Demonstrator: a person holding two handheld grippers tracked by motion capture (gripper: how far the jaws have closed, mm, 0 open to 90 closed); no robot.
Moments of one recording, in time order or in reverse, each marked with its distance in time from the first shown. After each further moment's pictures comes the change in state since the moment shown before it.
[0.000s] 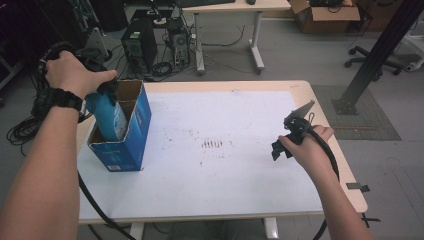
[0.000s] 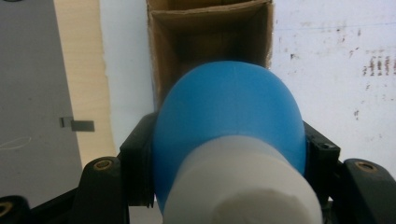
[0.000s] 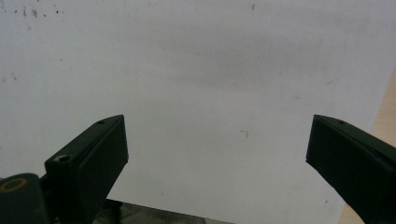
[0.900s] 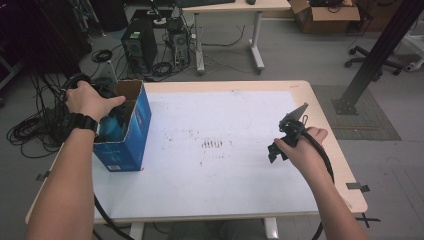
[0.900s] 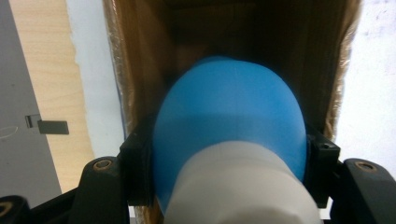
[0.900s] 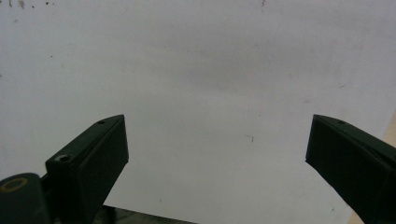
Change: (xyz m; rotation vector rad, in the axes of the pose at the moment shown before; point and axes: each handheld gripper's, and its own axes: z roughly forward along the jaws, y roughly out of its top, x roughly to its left) left arm 0.004 0.001 0.076 0.079 -0.003 -0.005; right arm 0.006 0.002 0.012 0.018 -0.019 -0.016
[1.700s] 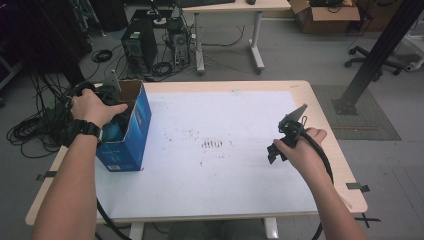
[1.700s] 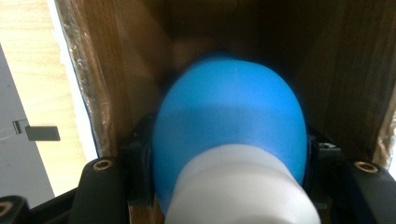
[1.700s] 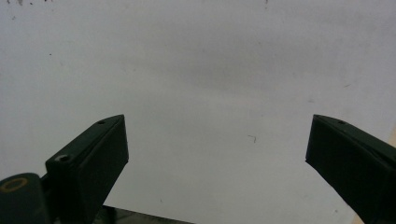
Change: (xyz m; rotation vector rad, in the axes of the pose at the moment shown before) left arm 0.002 0.002 0.022 0.021 -0.002 0.023; right arm 0.001 0.000 0.003 0.007 0.002 -0.004
